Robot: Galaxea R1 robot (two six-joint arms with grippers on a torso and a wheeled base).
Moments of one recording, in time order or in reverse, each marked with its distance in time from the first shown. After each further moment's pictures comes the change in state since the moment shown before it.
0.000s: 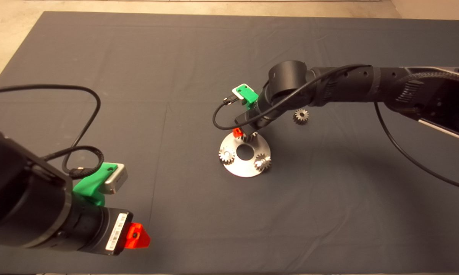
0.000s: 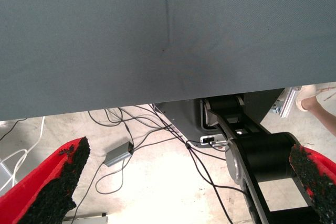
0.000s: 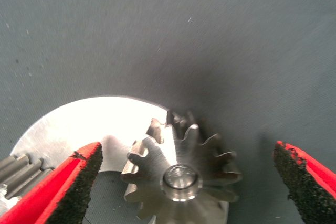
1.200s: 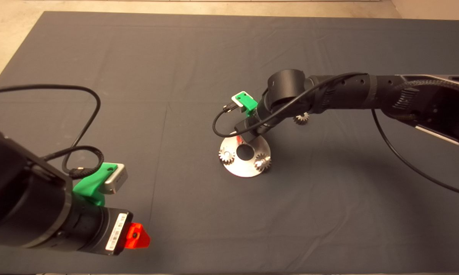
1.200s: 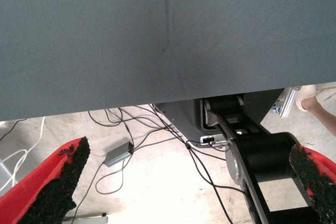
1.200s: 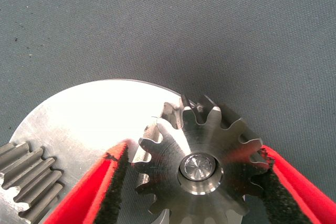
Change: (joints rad) left arm 0.000 0.000 0.000 0.000 0.000 0.000; right arm -0.018 -0.002 0.010 0.000 -0.001 -0.002
